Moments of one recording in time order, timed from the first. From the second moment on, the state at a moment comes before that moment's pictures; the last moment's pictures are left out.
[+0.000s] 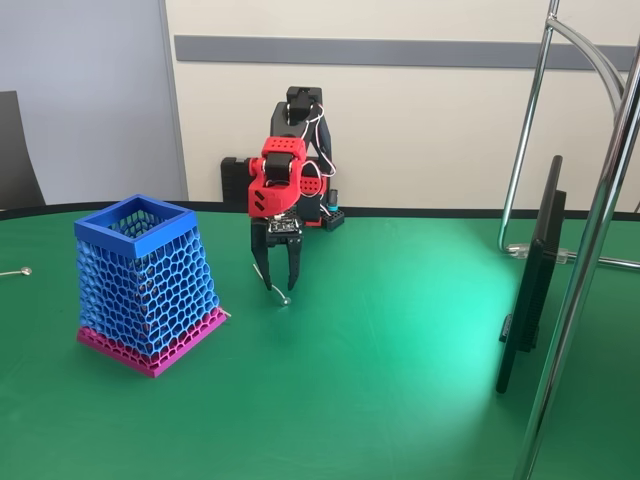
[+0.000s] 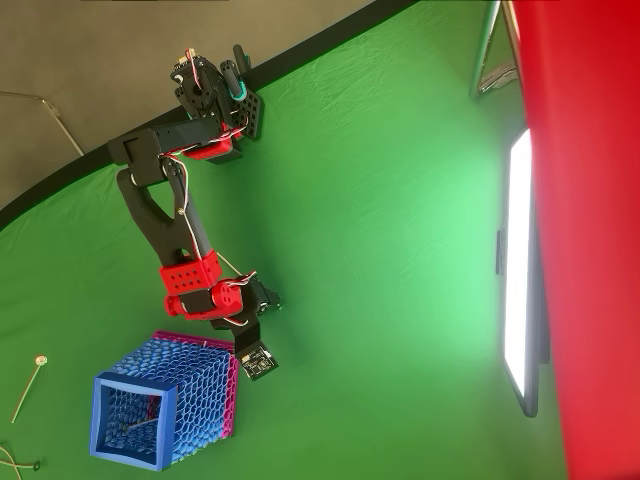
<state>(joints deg) 10.1 70.0 89.6 61.3 -108.2</state>
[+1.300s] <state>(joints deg) 8.7 67.1 93.3 55.1 -108.5</state>
